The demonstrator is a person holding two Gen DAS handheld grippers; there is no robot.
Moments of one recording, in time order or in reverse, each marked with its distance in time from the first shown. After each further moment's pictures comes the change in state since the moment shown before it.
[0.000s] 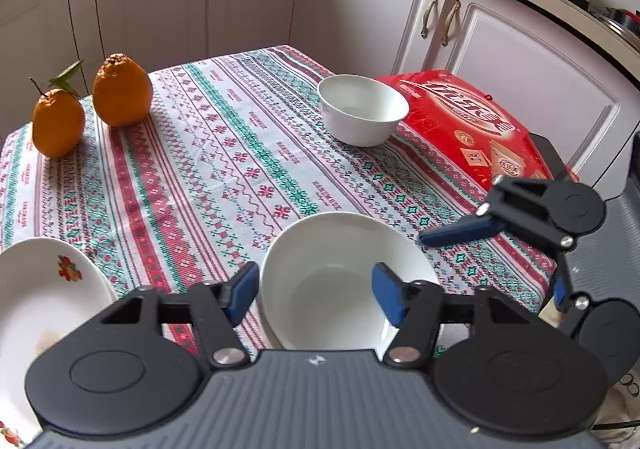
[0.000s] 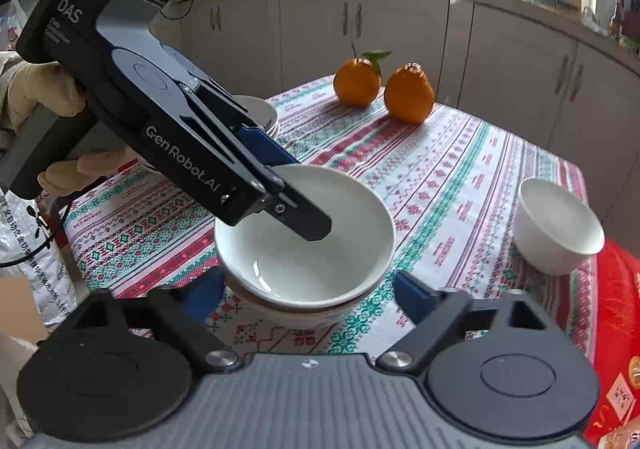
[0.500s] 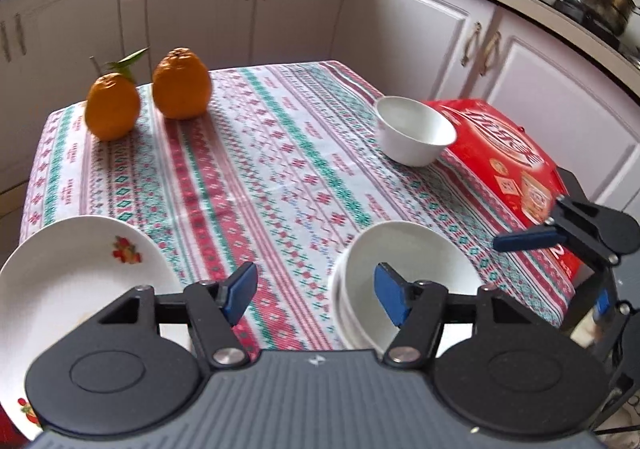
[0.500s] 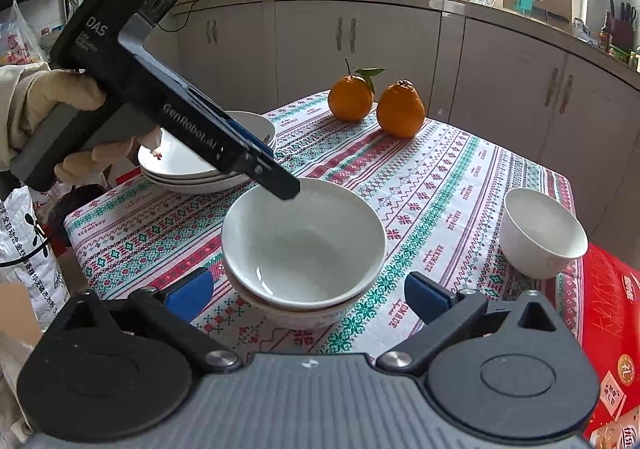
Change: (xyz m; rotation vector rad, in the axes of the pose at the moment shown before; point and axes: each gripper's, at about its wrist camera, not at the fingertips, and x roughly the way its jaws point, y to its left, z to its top) left arm -0.016 0.040 -0.008 -0.108 -0.048 0.056; right arm -0.017 0.005 -0.001 0.007 -0.030 -0.021
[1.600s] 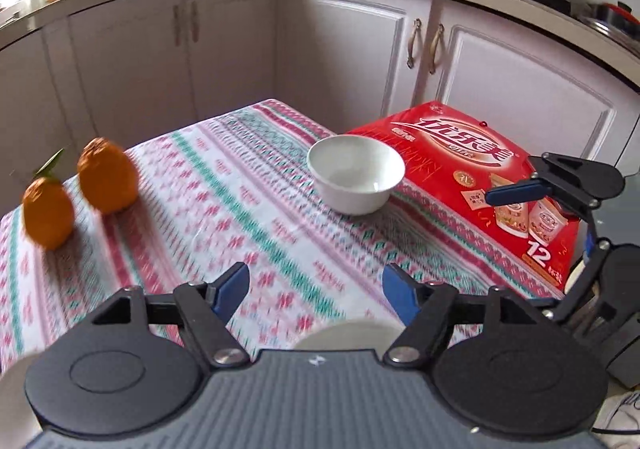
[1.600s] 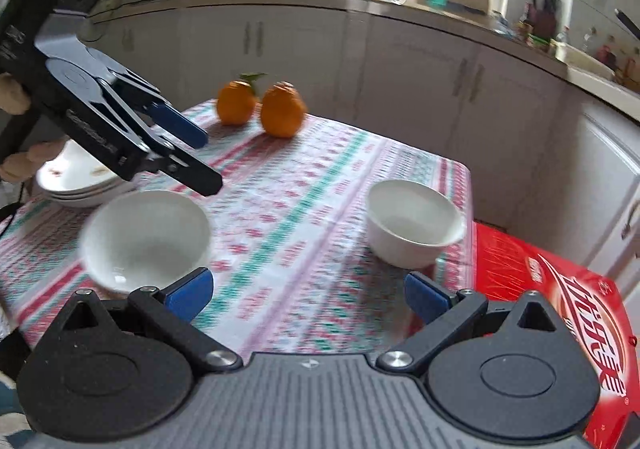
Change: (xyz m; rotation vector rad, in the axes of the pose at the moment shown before) left arm 0.032 -0.055 0.058 0.223 -0.048 -0.059; right arm -0.022 -0.082 -0.004 0.077 -0.002 -0.240
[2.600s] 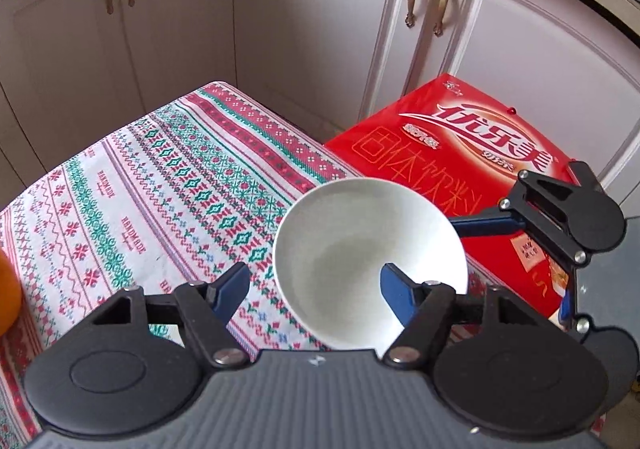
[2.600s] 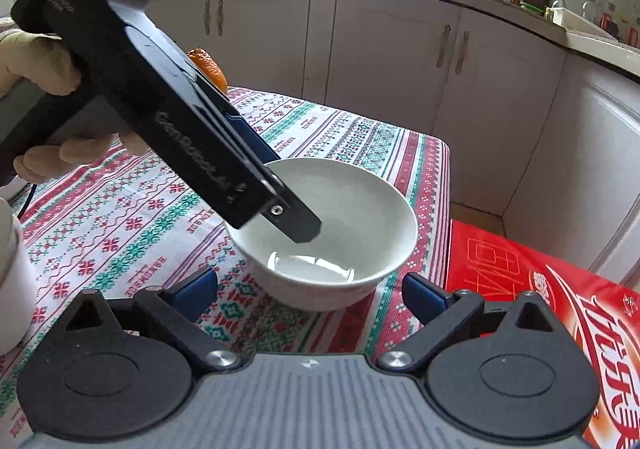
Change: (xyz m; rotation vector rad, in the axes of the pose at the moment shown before) left arm 0.171 -0.002 0.090 0.039 0.154 -0.096; right arm 0.119 -0.090 0.006 0.023 0.028 -0.004
